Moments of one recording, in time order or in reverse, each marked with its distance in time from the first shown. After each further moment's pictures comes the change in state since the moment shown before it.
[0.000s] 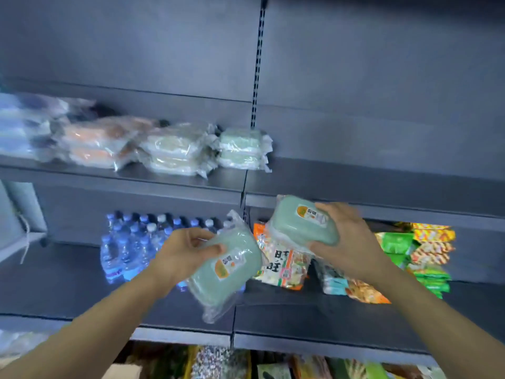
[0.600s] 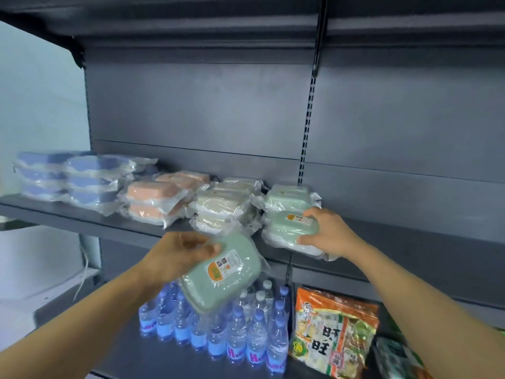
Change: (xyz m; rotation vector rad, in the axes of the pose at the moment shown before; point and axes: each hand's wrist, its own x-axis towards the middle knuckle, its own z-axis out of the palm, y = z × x) left_hand 0.045 0.073 -0.099 -0.013 0.116 0.087; right_hand 0.218 -0.043 0.044 0.085 -0.198 -0.079
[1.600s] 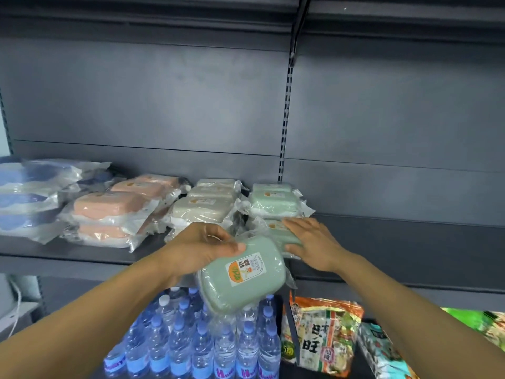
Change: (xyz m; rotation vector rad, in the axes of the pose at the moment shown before) left_hand 0.092 0.009 0.005 0.010 -0.299 0.047; right_hand 0.022 0.002 0.040 -0.326 -0.059 -0.045
